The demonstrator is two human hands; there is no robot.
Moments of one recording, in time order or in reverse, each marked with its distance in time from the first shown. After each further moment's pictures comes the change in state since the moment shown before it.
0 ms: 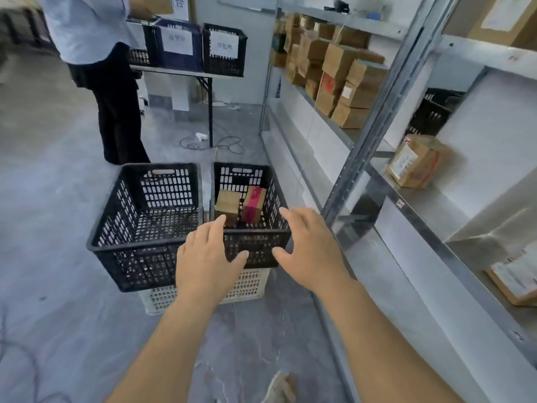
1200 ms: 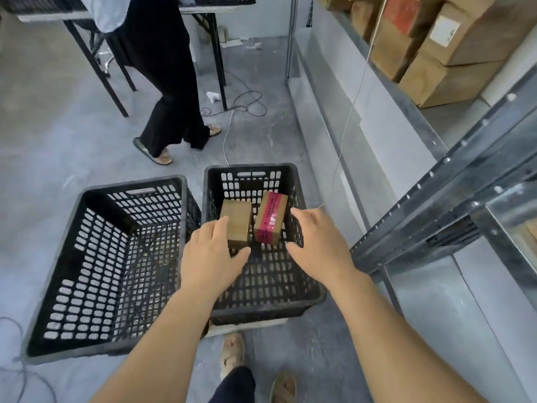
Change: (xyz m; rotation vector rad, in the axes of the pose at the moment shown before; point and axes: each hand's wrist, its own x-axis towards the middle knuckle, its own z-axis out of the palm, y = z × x) left_hand 0.376 0.009 0.160 0.190 -0.264 -0.133; right_hand 0.376 0.180 0.122 0.200 -0.271 0.090
